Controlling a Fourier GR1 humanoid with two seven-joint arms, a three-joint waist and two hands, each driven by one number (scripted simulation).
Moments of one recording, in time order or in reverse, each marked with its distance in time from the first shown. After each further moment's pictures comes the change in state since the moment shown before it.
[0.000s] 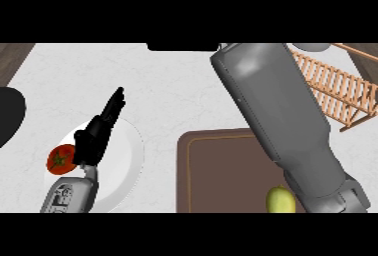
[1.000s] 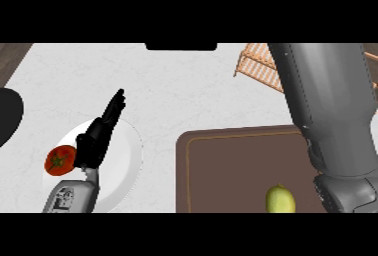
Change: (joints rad) left arm 0.019 -0.010 -0.009 -0.017 -0.020 0.012 -0.003; right arm -0.054 -0.096 -0.227 0.110 0.196 0.056 -0.131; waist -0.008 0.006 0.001
